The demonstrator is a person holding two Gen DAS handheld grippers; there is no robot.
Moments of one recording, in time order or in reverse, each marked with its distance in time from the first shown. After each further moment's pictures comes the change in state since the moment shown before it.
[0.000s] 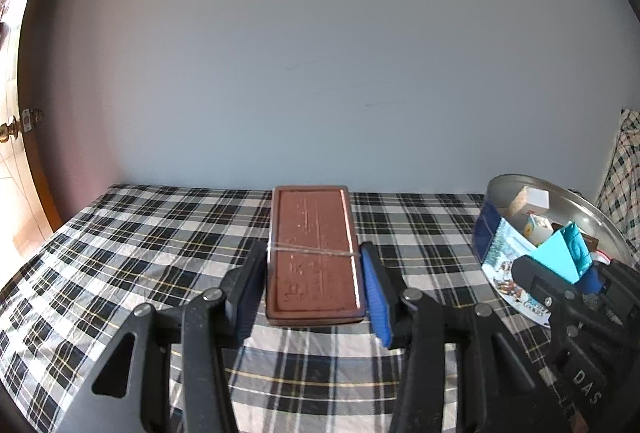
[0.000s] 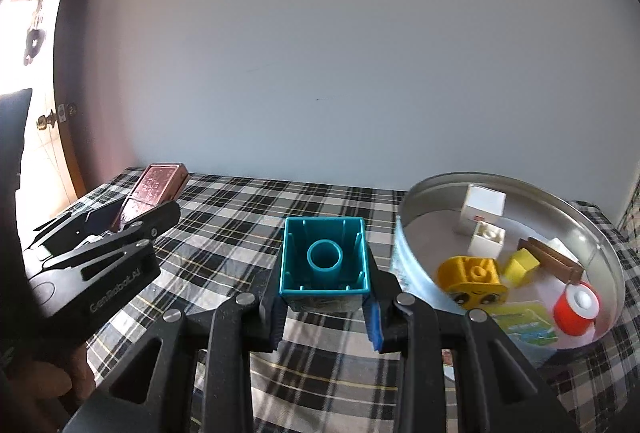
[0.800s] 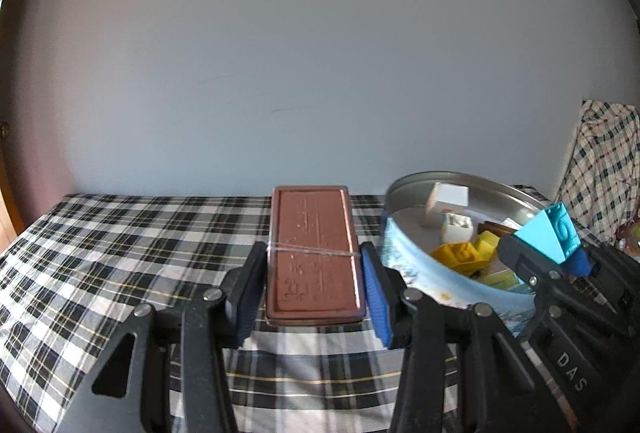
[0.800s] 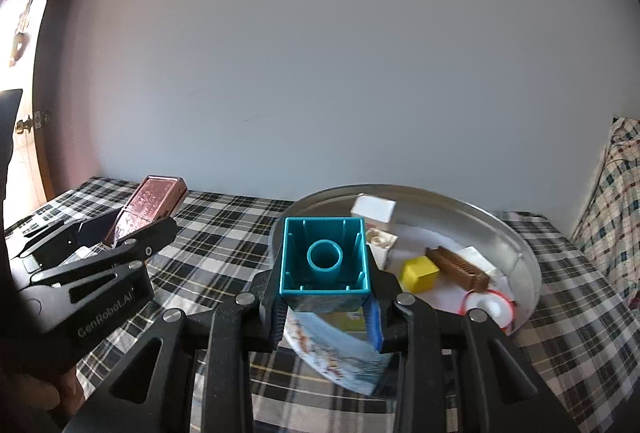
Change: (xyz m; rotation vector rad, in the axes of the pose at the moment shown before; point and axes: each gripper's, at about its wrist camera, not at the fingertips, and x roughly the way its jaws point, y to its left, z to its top) left arm -0.017 -0.093 -0.005 0.034 -0.025 -0.127; right arm -0.043 -0.075 -0.012 -0.013 -0.080 -0.133
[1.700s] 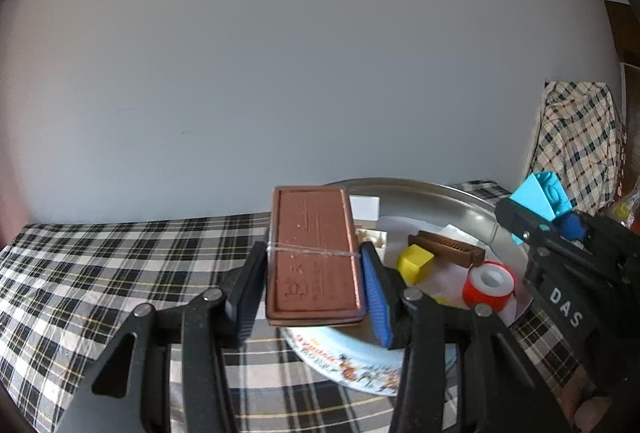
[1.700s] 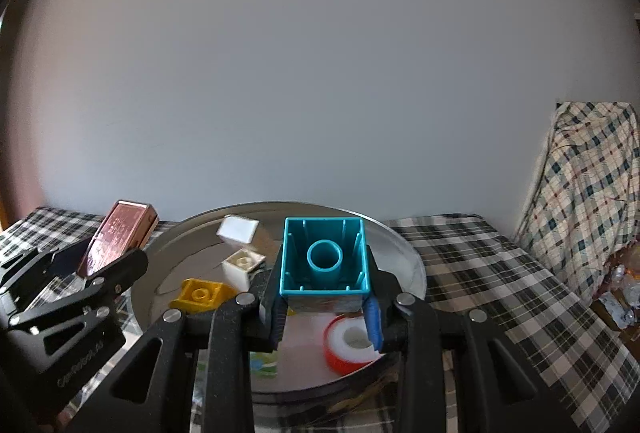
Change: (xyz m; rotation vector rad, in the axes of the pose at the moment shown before) left arm 0.021 -0.091 0.010 0.082 -0.028 -0.106; right arm -0.001 -0.088 0.007 0.079 -0.040 -0.184
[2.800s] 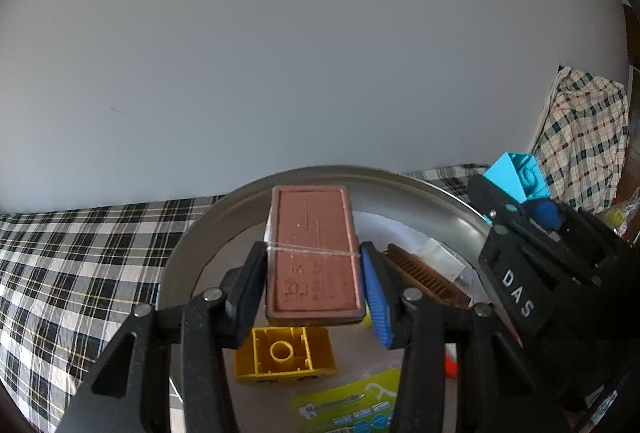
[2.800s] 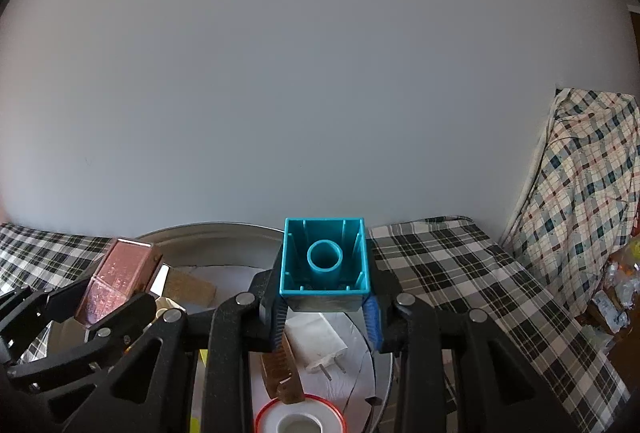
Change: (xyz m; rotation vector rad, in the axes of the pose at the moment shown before) left arm 0.077 -0.045 0.043 -0.039 0.219 -0.044; right arm 0.084 -0.037 0.037 0.026 0.092 -0.063
